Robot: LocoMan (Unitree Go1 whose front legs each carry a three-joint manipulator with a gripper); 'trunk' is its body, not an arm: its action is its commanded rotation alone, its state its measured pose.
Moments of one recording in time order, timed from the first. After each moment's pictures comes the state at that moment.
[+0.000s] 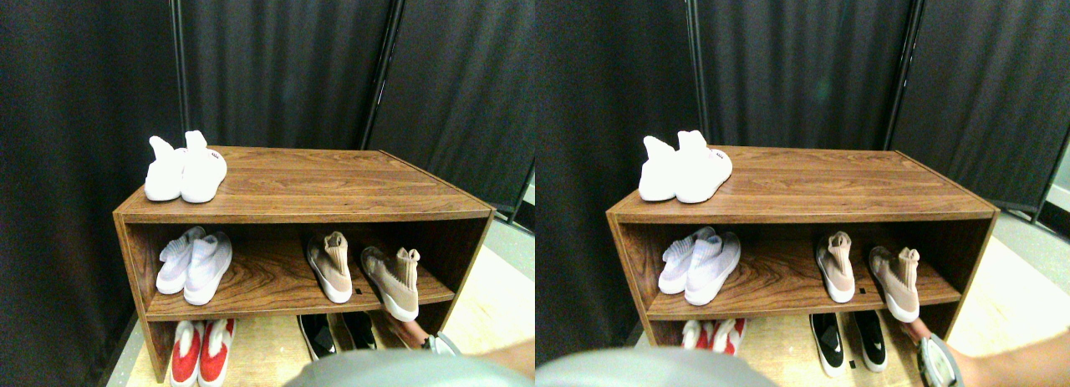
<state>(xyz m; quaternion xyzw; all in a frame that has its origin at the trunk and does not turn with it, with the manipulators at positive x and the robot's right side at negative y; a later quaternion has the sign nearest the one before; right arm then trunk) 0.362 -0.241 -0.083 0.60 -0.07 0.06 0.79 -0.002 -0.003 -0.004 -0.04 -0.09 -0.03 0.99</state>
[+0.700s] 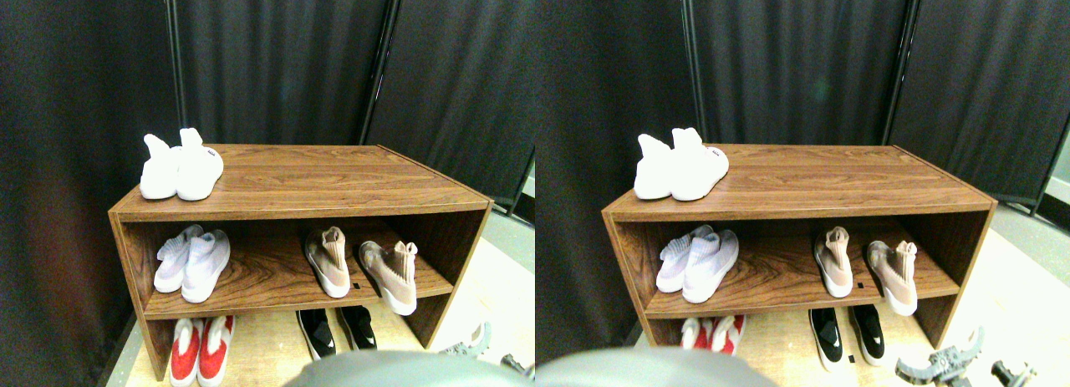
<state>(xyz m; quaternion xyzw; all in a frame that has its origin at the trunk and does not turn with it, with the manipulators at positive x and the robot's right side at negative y) 0.388 -0.248 -0.073 0.59 -0.06 0.05 0.80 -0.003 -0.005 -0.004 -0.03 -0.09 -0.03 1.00</state>
